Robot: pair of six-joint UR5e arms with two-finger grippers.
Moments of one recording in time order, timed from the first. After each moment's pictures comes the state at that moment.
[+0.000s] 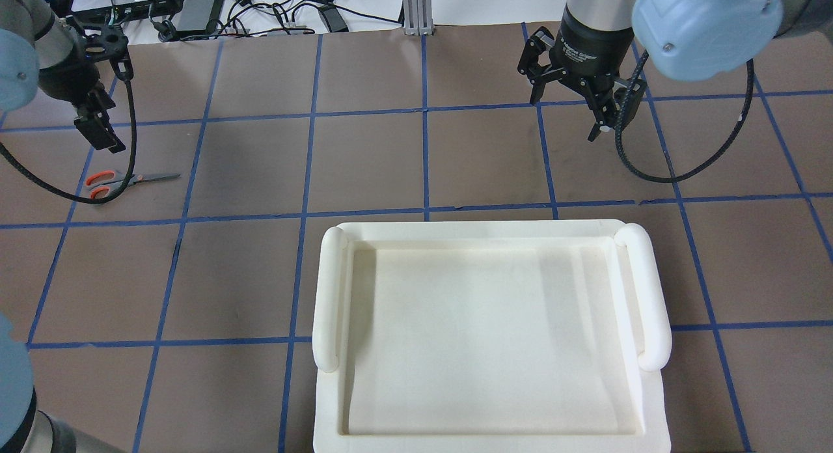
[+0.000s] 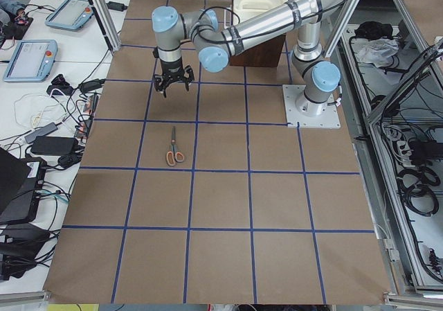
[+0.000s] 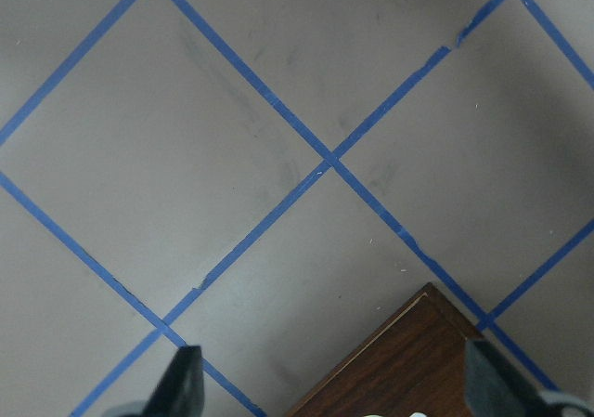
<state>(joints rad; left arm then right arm) -1.19 -1.94 -1.51 -1.18 1.69 1.60 1.69 -1.41 1.49 -1.62 -1.58 0.99</state>
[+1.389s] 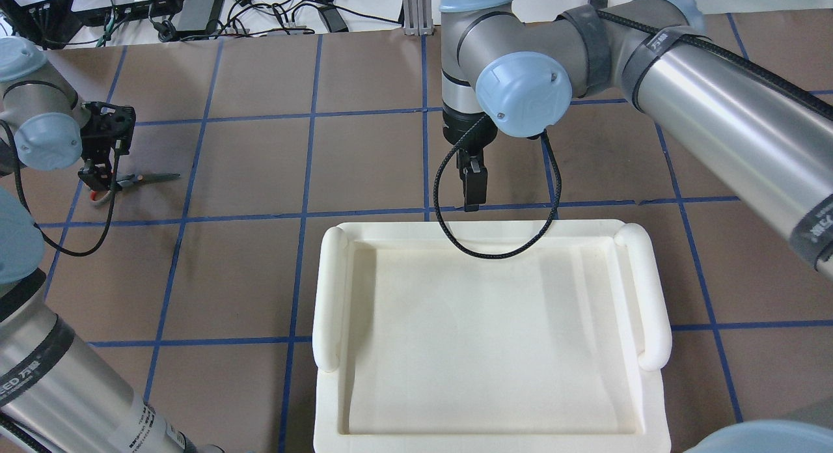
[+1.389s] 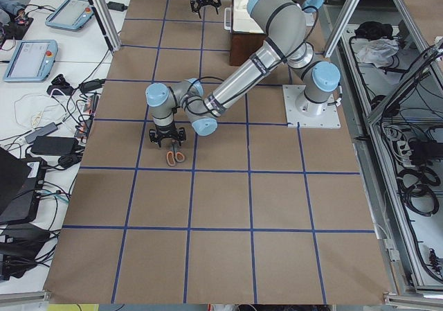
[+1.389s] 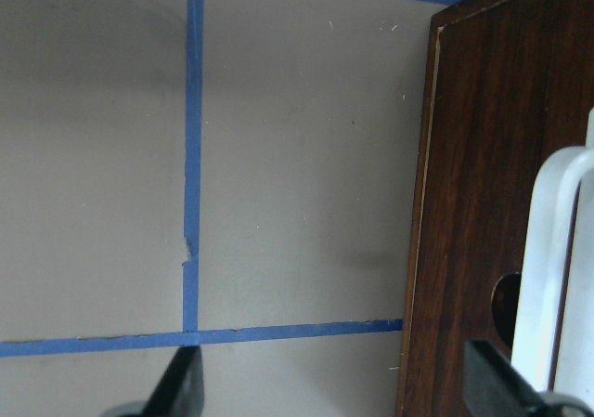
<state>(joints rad) -1.06 -2.22 -1.52 -0.92 1.68 2.00 1.85 -1.19 1.49 -1.64 -1.50 1.80</state>
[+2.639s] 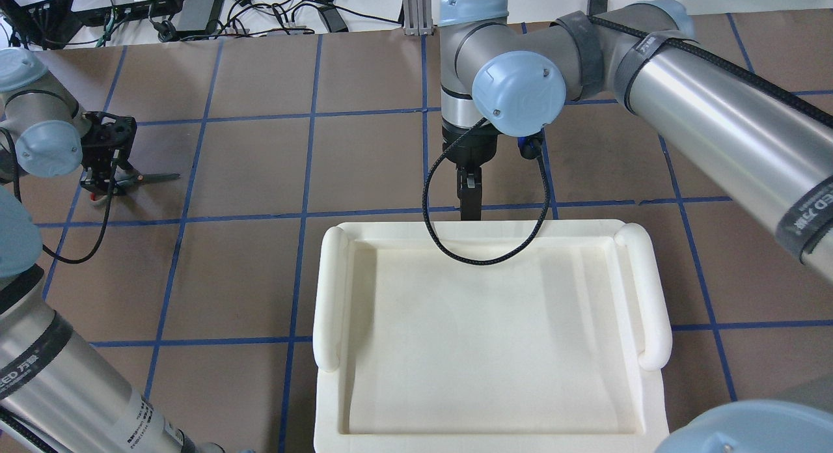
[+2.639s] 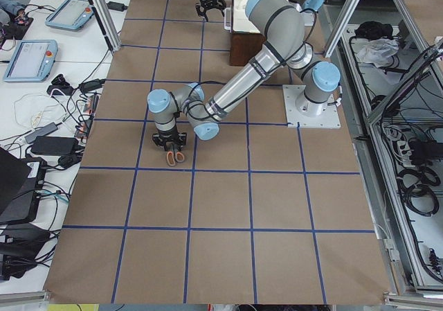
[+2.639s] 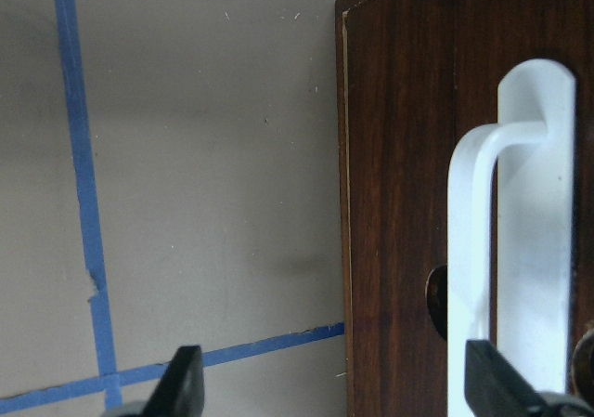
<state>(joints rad) -1.05 -2.23 -1.54 -0.92 1.67 2.05 1.85 -1.17 1.49 -1.53 -1.47 1.87</state>
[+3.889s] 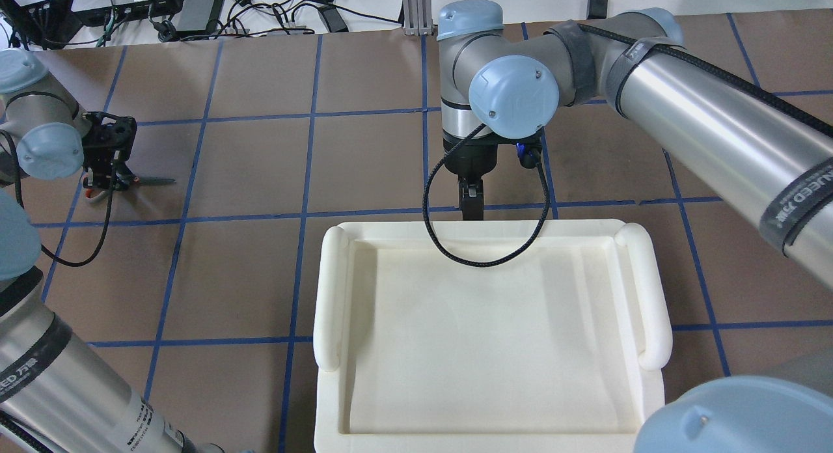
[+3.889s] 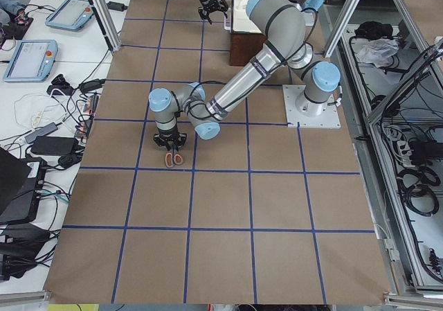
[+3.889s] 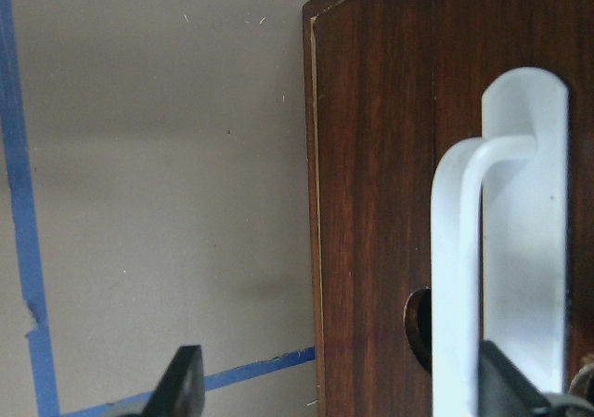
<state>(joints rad) -1.05 -2.23 -1.55 -0.89 1.68 2.05 1.85 -1.14 1.49 -1.48 -1.47 1.86</state>
